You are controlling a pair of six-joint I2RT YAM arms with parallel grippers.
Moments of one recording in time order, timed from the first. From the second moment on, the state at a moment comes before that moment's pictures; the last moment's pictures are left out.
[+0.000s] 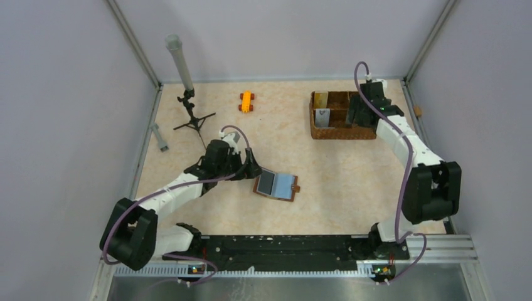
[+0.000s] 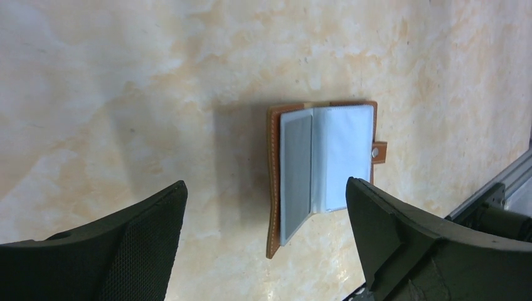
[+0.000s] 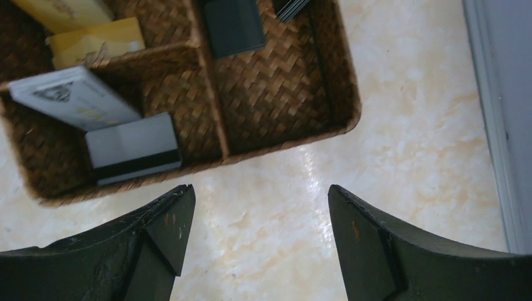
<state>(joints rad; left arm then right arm) -0.48 1.24 0.57 -0.04 0.26 -0.57 0.18 1.53 1.25 -0.53 0.34 0.26</state>
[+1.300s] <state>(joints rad) -0.16 1.12 0.63 -0.16 0.26 -0.52 -0.03 2.21 1.85 -0.37 0.42 -0.03</state>
